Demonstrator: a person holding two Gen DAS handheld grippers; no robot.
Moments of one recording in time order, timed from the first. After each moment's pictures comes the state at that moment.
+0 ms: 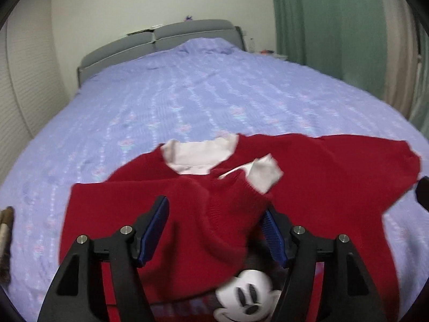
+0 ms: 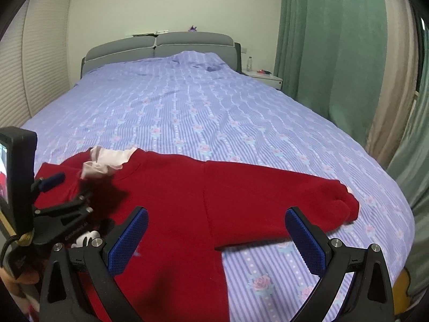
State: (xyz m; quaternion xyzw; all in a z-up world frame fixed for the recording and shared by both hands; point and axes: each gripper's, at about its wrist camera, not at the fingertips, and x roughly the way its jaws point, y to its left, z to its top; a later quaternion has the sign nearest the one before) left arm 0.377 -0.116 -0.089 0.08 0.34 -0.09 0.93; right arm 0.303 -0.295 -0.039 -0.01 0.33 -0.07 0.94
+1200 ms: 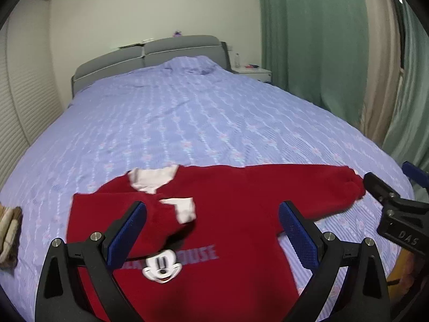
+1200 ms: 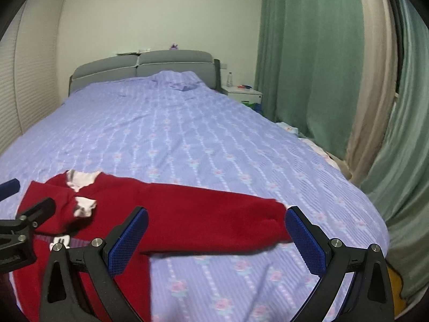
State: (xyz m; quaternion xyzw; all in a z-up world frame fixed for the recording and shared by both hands) left arm 0.307 -0.210 0.001 0.06 0.32 -0.11 0.94; right arm 0.263 -0.399 0.008 0.00 0.29 -0.11 0.95
